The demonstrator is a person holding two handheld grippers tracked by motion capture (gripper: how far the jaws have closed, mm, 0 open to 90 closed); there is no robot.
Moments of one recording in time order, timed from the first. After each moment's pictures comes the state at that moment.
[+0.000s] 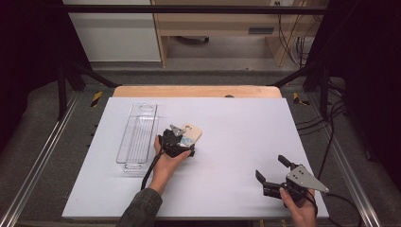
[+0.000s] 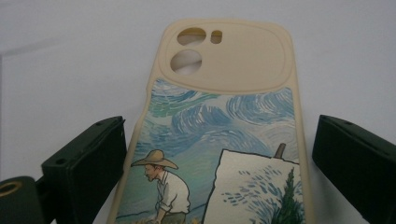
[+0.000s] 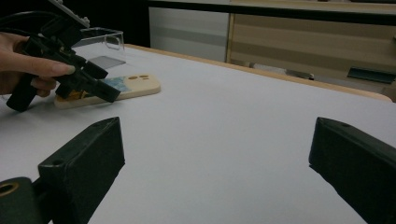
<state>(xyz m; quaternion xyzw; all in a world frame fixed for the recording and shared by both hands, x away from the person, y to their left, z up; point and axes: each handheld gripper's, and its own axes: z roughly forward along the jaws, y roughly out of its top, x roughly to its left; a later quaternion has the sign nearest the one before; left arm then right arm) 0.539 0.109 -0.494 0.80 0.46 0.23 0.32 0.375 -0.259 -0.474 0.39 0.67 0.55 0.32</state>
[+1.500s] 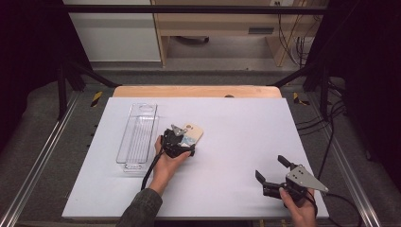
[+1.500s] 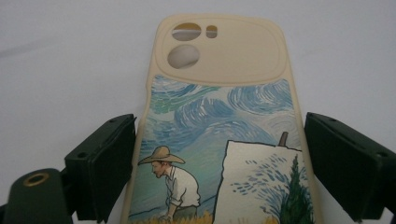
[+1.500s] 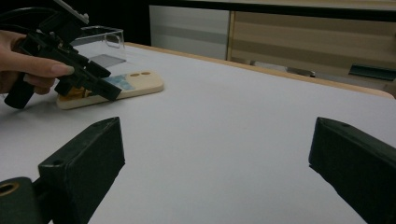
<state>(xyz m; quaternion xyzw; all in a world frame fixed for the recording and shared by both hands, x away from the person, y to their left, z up) 0.537 0.107 -0.491 0.80 0.45 0.22 0.33 0.376 -0.259 -0.475 0.39 0.67 0.55 0.31</state>
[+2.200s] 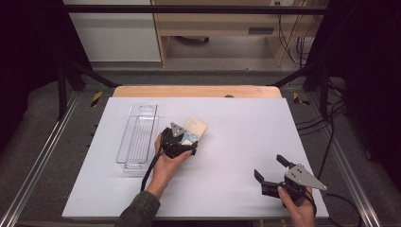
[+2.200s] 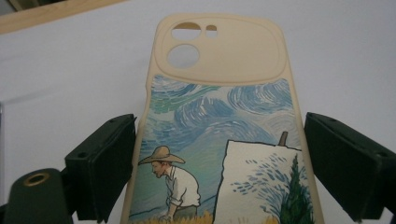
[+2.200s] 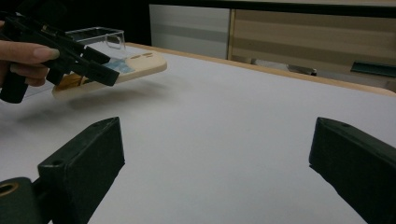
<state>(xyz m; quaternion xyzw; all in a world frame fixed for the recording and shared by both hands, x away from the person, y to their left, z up) 0.524 0.104 -0.466 0.79 0.42 0.23 0.39 0.377 -0.255 -0.471 0.40 0.67 0.54 0.31</state>
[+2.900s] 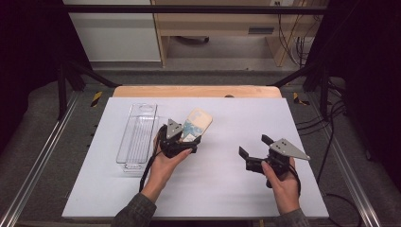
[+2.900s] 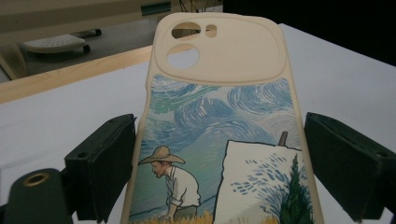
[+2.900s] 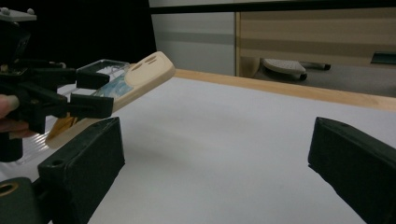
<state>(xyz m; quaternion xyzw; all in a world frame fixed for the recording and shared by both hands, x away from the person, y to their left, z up) 0.508 0.106 -0.436 0.75 0.37 0.24 0.48 0.428 -0.211 -0.423 0.43 0.66 0.56 0.27</state>
